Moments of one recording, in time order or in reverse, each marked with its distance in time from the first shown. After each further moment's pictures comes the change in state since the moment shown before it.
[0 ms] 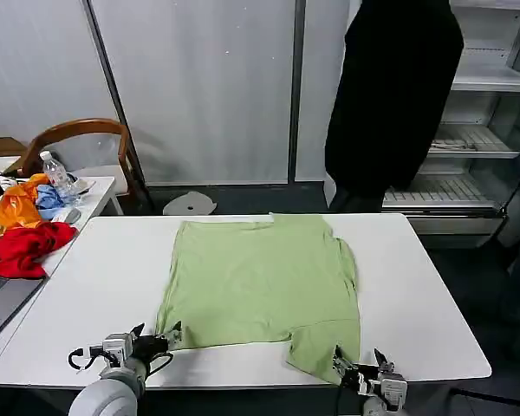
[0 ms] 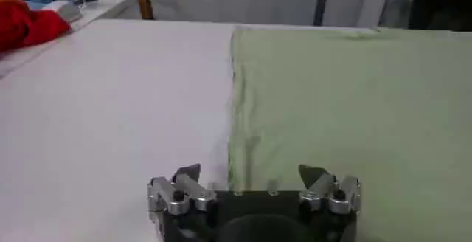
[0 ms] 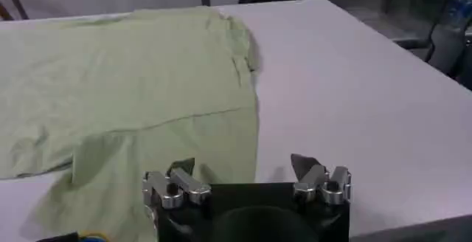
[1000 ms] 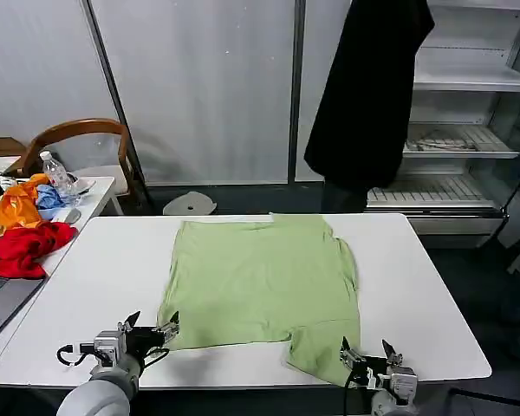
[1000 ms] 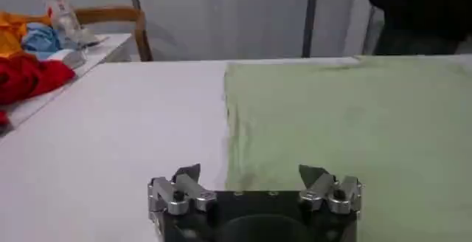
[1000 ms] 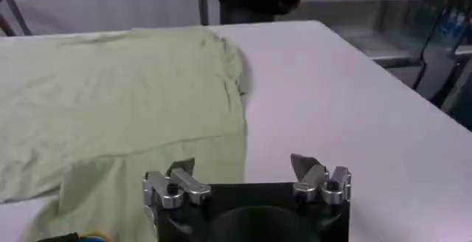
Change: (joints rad) left arm 0.018 0.038 -0.023 -0.095 0.034 0.001 0.003; right arm 0.022 -0.034 0.022 0.019 0.009 -0.002 -0.005
